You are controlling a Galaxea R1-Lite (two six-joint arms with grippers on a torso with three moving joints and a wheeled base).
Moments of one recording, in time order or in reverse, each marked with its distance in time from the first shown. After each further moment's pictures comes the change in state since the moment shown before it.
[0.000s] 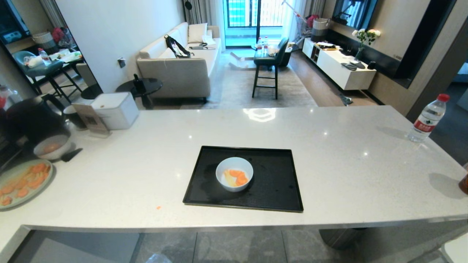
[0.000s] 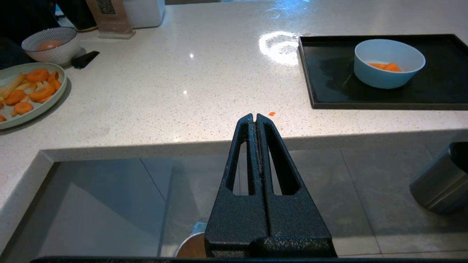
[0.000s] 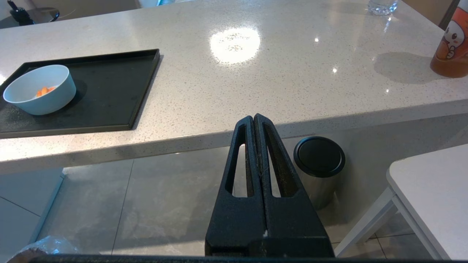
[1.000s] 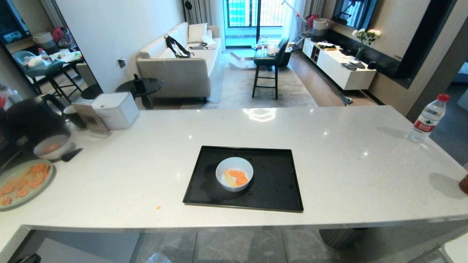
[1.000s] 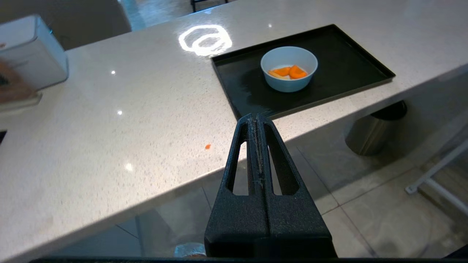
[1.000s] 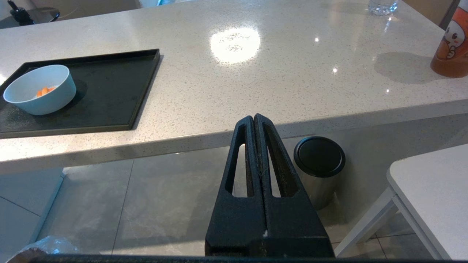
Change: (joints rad) left arm -0.006 0.367 -0.279 -0.003 -0.358 0.128; right arm 0.000 0.000 0.000 0.000 0.000 0.000
